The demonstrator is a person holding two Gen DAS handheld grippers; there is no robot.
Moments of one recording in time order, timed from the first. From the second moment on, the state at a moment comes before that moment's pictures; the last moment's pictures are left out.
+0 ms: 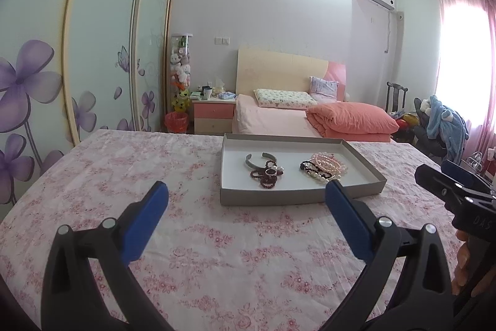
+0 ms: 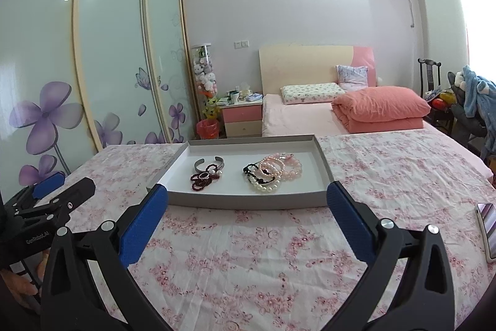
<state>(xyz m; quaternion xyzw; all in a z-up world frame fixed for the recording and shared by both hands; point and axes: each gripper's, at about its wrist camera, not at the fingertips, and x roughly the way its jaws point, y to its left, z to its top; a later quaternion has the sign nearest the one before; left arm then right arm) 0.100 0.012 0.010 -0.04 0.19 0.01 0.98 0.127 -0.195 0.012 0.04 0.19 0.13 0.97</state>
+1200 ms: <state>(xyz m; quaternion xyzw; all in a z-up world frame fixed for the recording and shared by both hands) 0.096 0.005 0.000 -0.05 0.21 0.01 0.98 0.117 -0.202 -0.002 0.05 0.20 0.13 0.97</state>
